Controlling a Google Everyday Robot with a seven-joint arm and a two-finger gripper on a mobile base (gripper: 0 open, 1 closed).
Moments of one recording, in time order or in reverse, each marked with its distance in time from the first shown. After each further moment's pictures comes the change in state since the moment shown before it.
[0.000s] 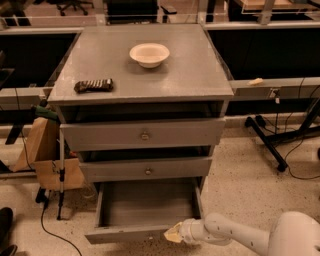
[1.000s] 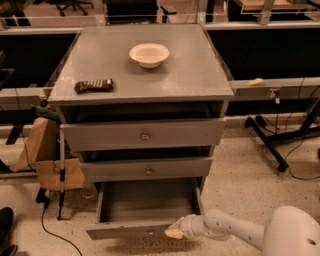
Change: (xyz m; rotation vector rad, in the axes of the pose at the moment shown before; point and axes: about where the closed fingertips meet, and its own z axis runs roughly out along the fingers) arm -0.009 -0.022 0.002 0.045 0.018 0.020
